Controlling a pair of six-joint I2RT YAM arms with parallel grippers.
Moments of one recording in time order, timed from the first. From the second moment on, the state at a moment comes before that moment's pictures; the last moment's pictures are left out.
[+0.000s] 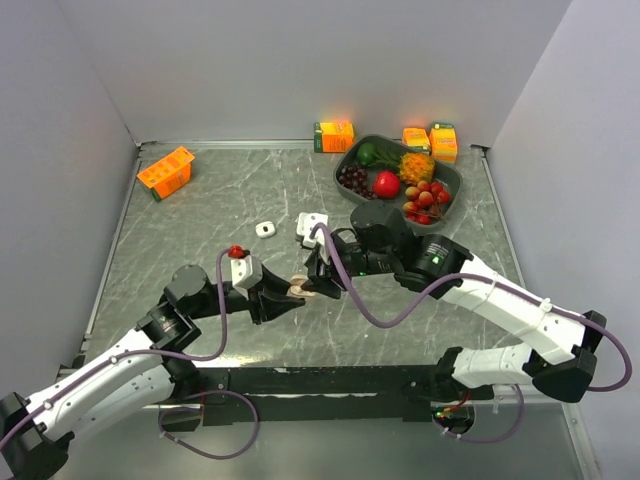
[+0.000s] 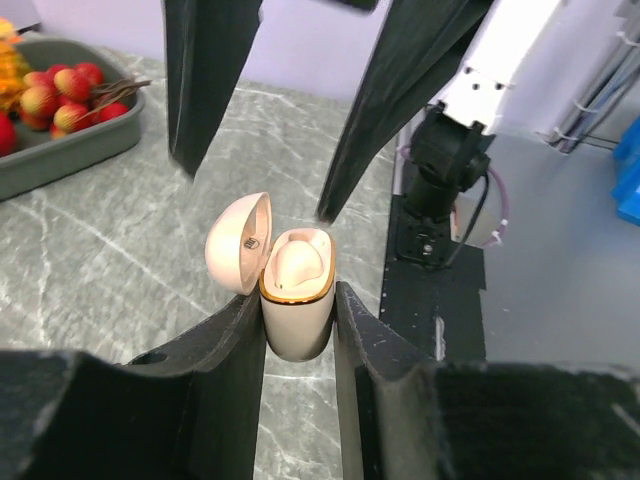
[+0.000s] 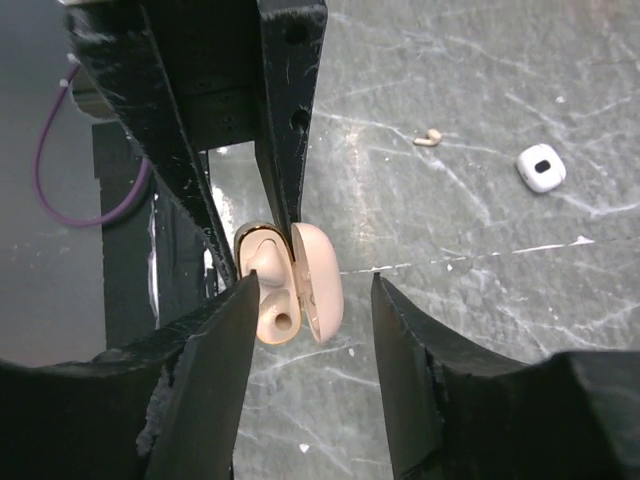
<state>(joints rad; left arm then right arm) -0.78 0.65 0.47 0.23 0.60 -0.15 1.00 1.20 1.32 -0.63 -0.36 -0.26</state>
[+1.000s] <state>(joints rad) -0.77 0.14 0.48 -0.16 -0.01 -0.13 0.84 1.88 1.40 -0.24 -0.21 0.34</state>
